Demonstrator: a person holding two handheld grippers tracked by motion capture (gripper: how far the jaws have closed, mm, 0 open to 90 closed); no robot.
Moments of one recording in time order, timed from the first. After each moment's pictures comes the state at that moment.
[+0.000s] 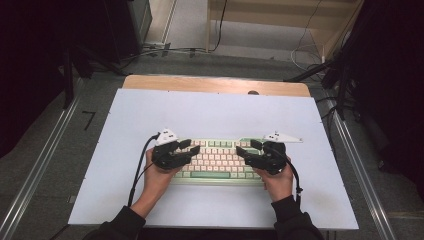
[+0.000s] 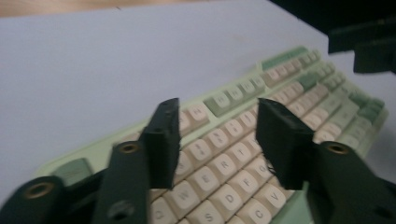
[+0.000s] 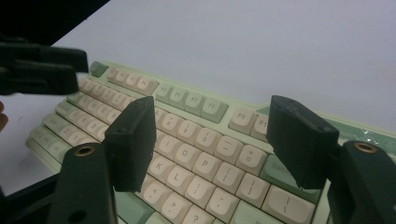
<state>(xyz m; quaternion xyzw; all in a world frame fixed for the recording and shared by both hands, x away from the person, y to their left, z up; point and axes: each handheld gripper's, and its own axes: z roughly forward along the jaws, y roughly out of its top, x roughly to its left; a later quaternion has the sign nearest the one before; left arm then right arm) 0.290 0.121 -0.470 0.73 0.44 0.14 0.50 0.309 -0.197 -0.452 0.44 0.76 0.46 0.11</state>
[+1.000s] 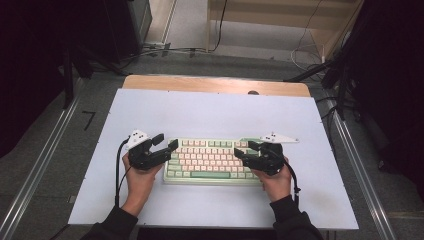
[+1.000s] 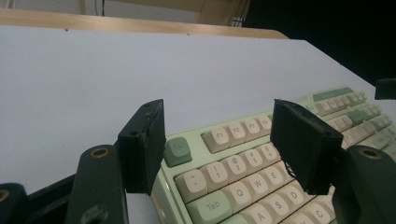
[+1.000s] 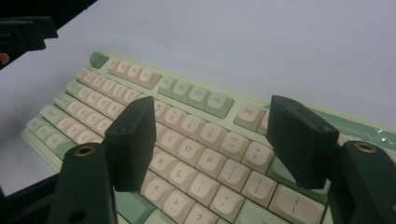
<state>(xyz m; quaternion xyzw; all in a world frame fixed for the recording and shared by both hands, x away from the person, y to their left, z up) 0.278 0.173 -0.477 0.66 0.51 0.19 0.52 0.309 -0.191 -0.456 0.43 0.77 0.45 0.11</state>
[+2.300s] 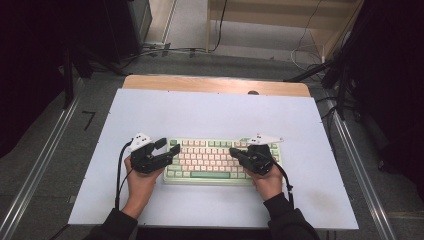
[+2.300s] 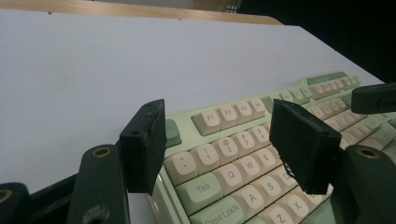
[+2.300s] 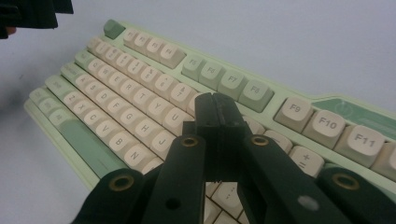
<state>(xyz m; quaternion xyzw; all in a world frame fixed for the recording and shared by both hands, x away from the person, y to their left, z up) 0.274 0.169 -0.483 0.67 0.50 0.18 0.52 0.313 -0.166 -0.470 0.39 0.81 0.43 0.09</state>
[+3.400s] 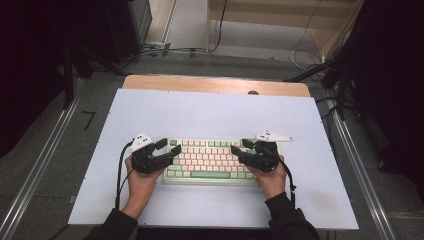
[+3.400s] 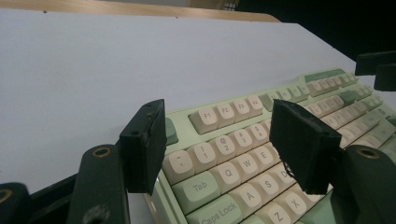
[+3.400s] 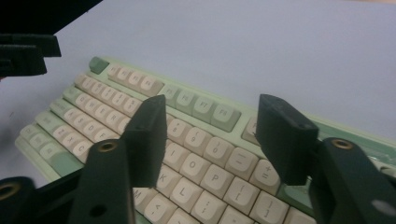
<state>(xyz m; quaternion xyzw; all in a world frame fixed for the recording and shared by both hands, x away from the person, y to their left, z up) 0.274 0.167 -0.484 0.68 0.50 0.18 0.51 0.315 -0.180 -0.459 0.43 0.77 0.46 0.12</state>
